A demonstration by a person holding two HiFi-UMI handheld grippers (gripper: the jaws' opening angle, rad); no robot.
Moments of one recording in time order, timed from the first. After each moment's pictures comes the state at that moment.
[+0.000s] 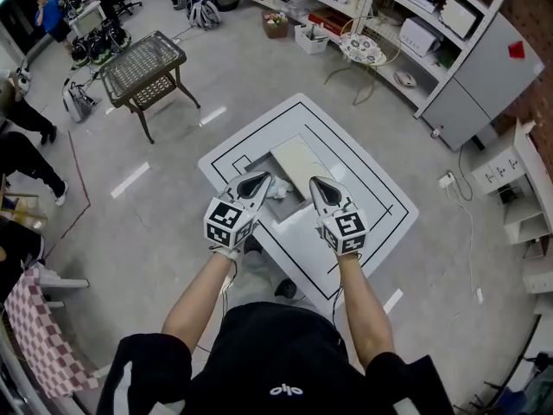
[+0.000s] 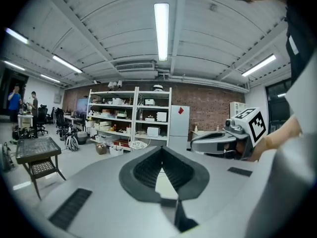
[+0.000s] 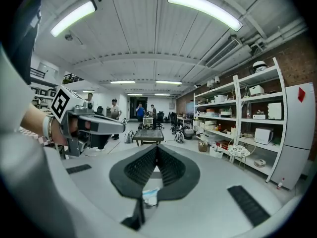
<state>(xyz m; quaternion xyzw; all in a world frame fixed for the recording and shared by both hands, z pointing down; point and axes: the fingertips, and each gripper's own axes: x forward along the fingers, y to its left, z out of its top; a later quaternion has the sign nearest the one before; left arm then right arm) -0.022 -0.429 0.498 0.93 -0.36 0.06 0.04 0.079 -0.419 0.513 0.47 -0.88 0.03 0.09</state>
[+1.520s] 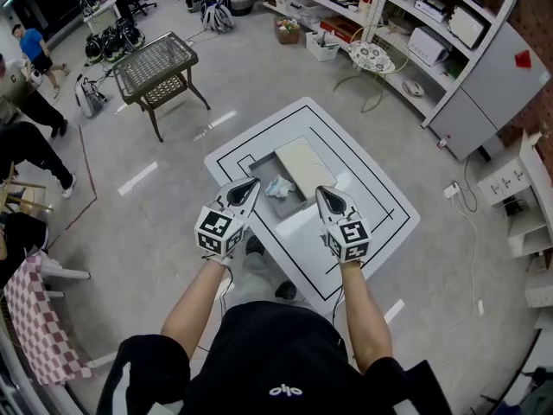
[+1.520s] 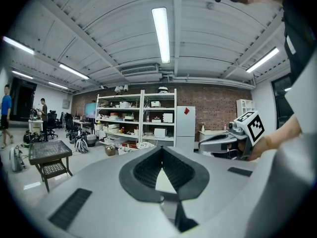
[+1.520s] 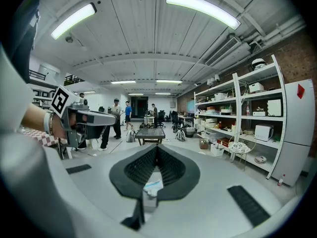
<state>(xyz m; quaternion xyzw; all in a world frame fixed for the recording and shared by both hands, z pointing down) -0.049 -0.398 0.495 0.91 -0.40 0.06 0.02 0.096 -0.391 0.527 0.46 -0.88 0.04 0.09</state>
